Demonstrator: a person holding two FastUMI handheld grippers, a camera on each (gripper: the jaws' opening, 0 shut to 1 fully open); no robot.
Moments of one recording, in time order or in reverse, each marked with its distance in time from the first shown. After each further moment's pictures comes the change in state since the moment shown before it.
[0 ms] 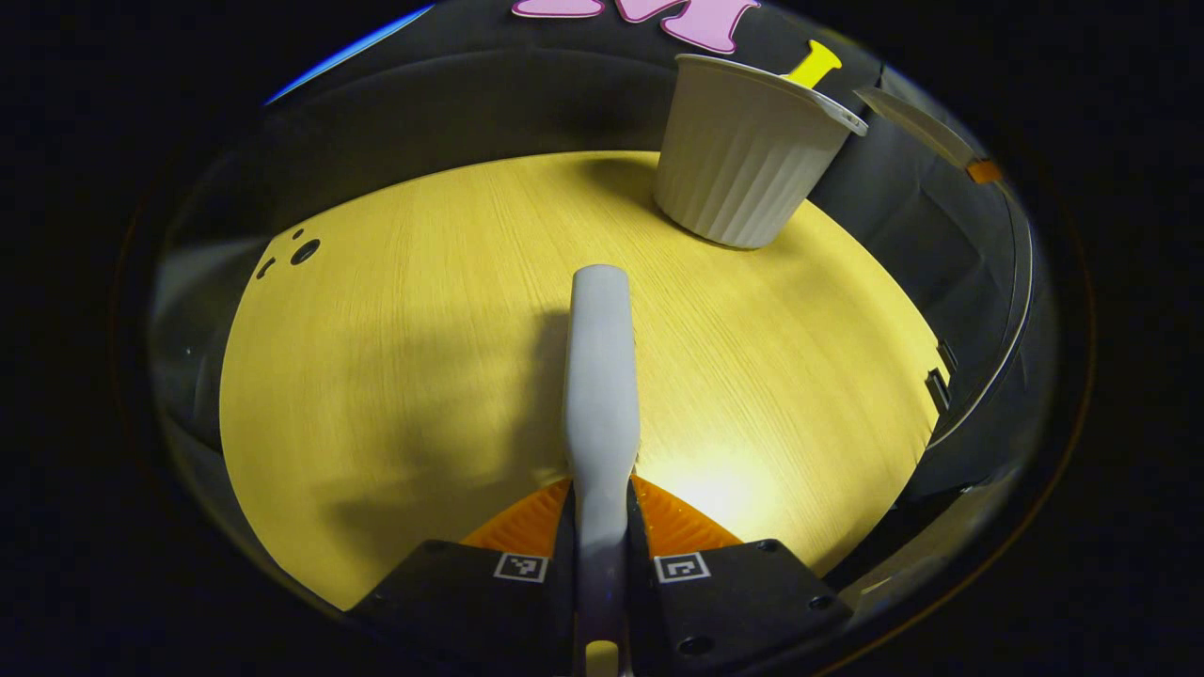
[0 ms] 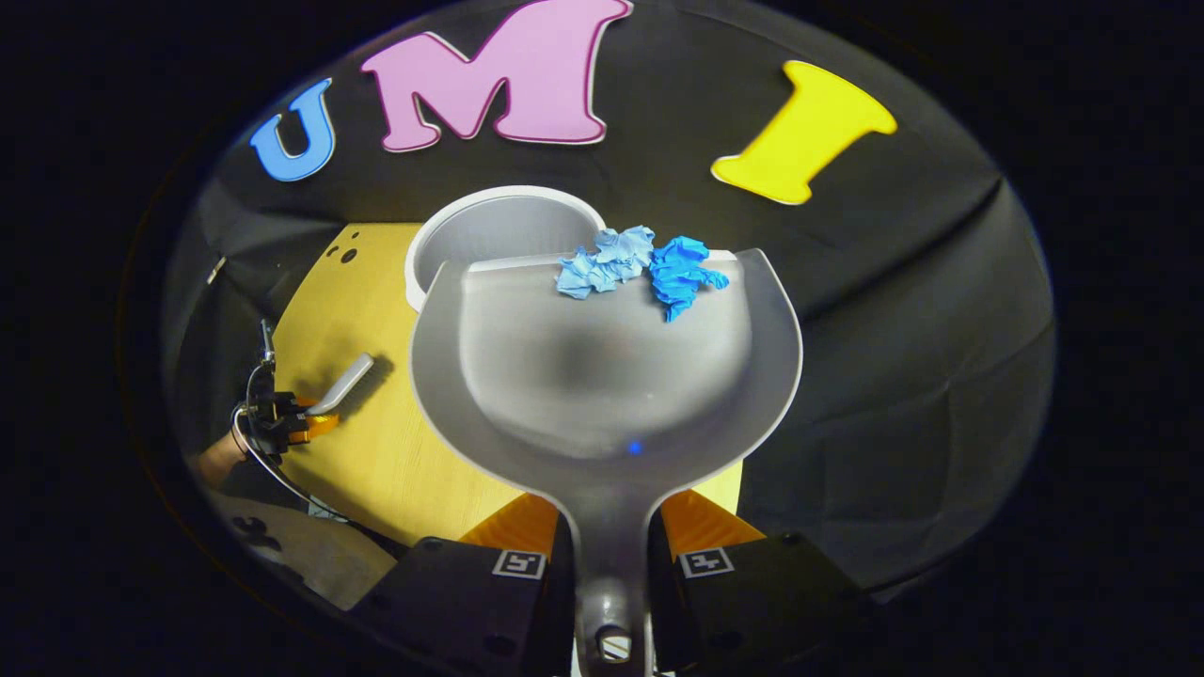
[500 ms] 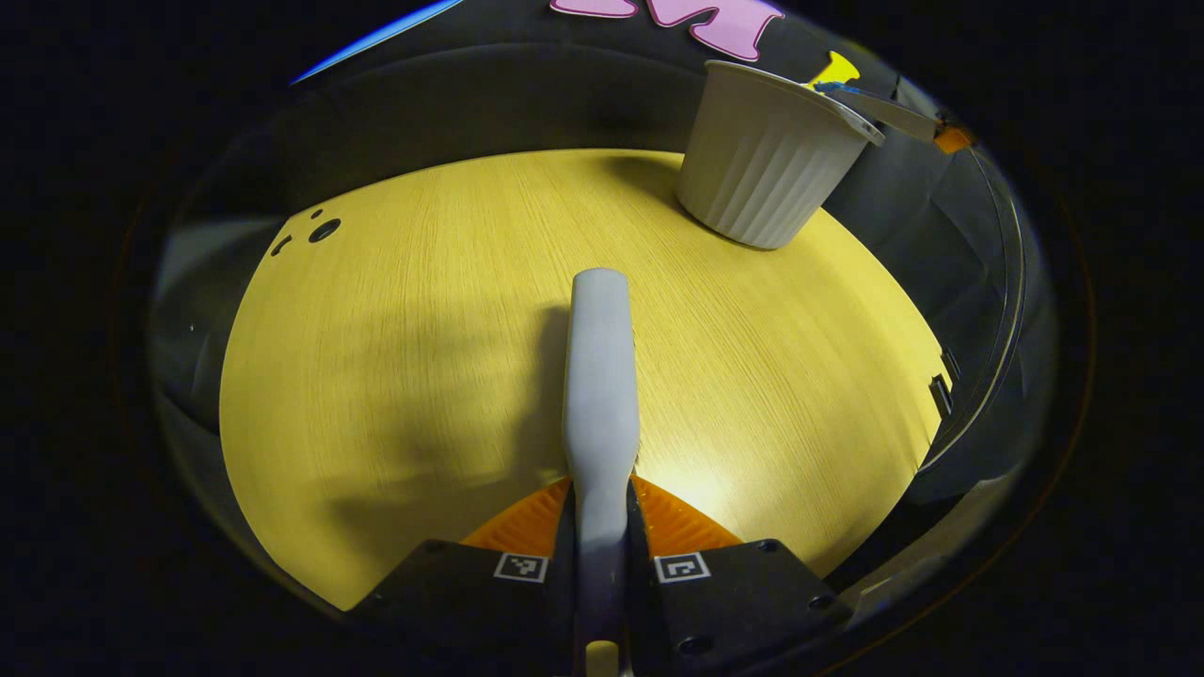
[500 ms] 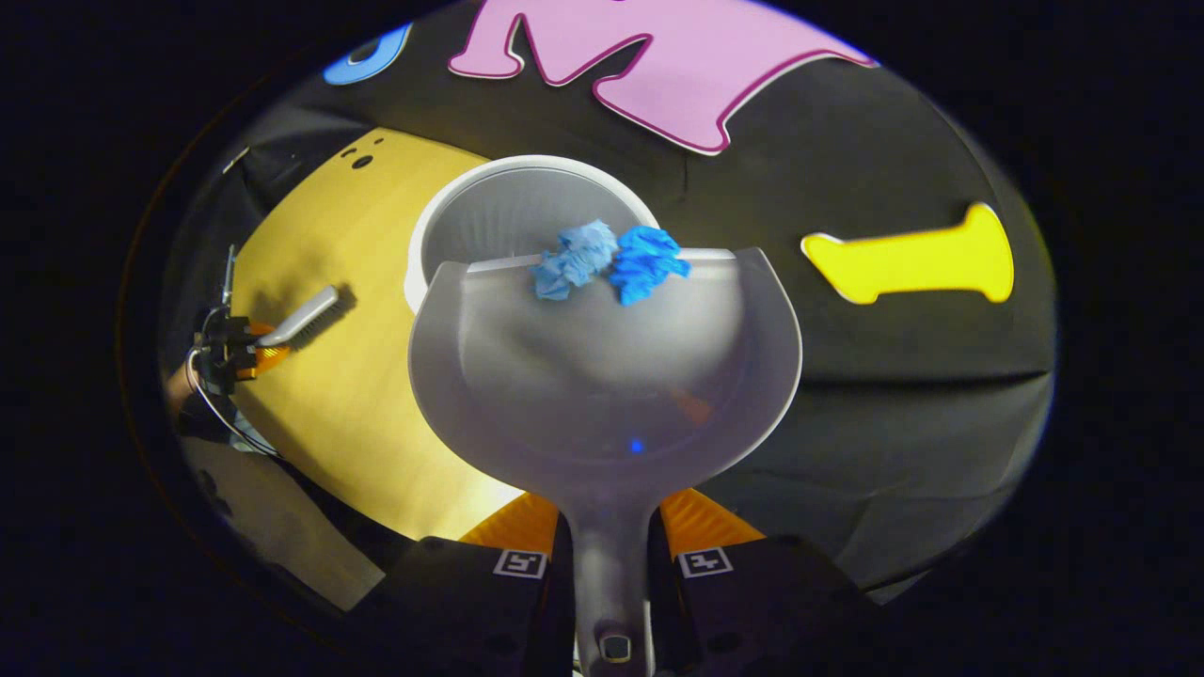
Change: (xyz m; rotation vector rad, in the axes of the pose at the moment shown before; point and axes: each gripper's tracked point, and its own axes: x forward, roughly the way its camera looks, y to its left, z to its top) left arm -0.002 0.014 -0.013 -0.056 -0.005 0.000; right arm 0.026 0.017 0.073 -0.368 0.154 -0.157
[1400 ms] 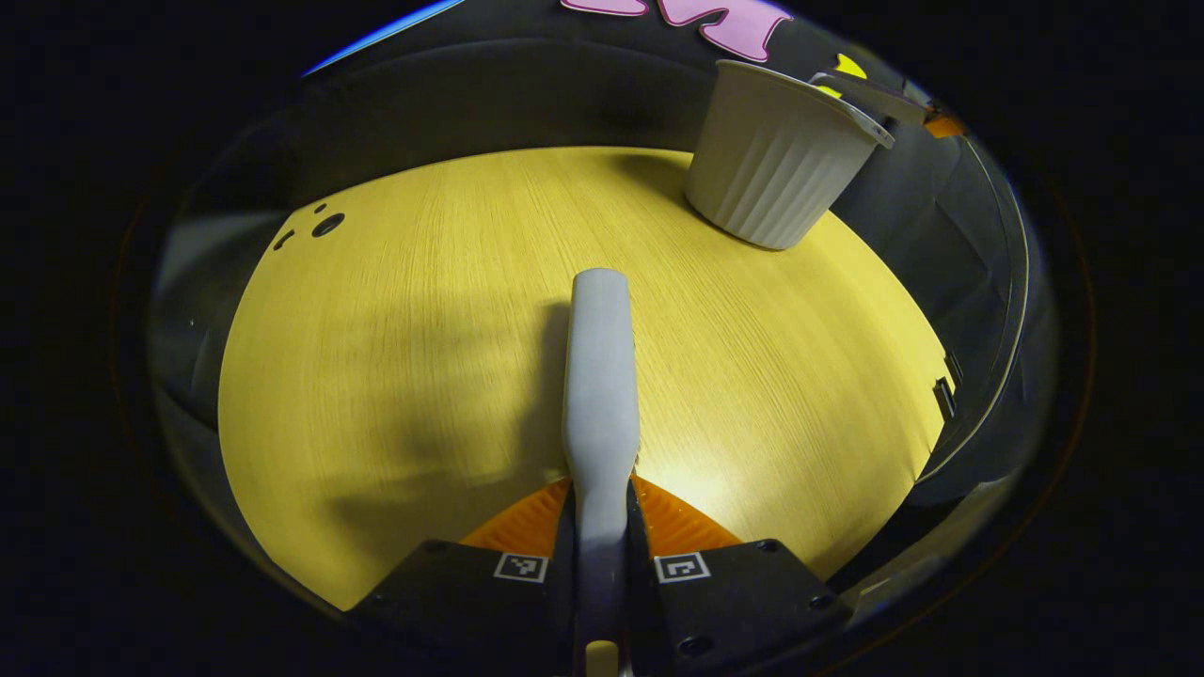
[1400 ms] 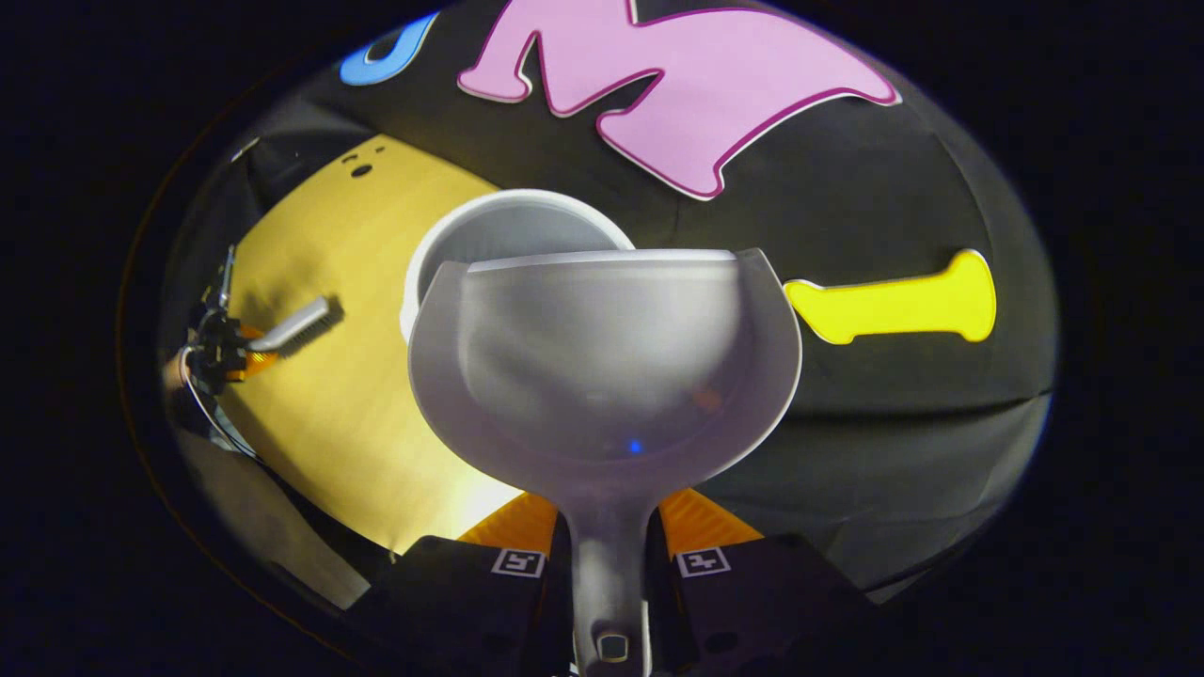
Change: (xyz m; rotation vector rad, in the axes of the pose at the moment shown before) left arm 0.003 0.002 0.000 -0.012 0.013 0.018; right arm -0.026 0.003 0.016 0.024 -0.150 0.005
